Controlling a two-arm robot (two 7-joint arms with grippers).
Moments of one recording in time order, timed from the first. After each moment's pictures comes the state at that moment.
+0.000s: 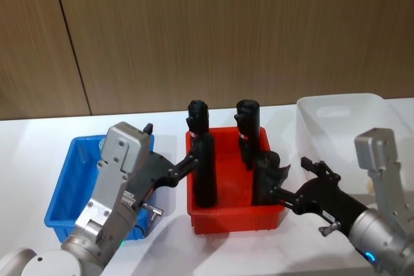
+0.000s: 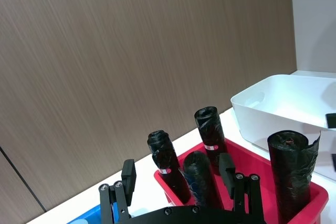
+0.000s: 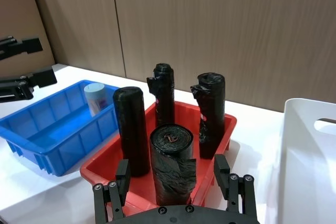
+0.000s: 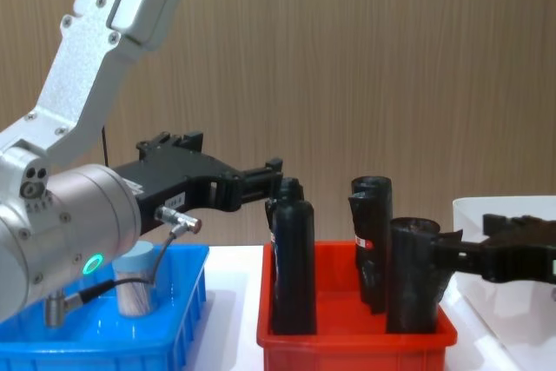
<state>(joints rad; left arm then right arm) -0.24 0.38 0.45 -1.63 -0.20 0.01 -0.01 0.08 0.31 -0.24 -1.64 0.28 0.15 0.29</state>
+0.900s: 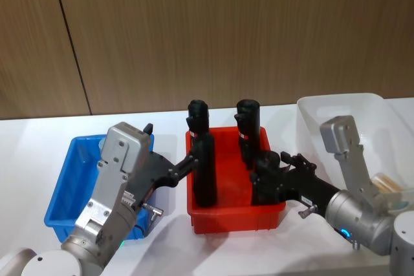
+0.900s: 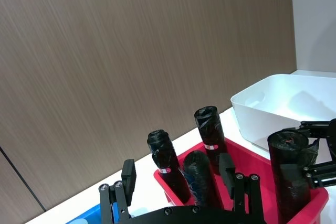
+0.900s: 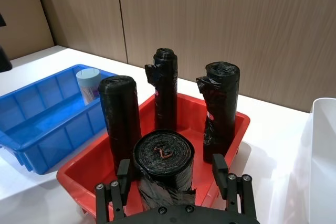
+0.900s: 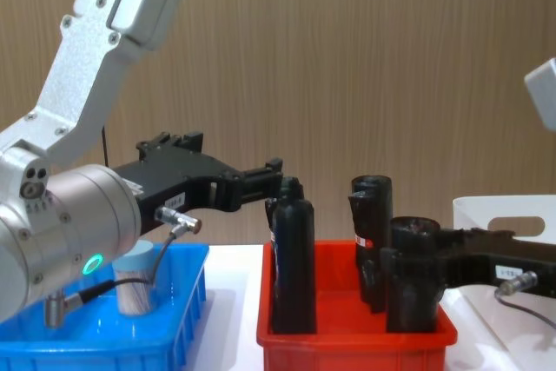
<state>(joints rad) -0.24 0.38 0.45 -1.63 -0.20 0.01 -0.01 0.28 0.23 -0.27 -1.38 0.19 0.15 0.39</state>
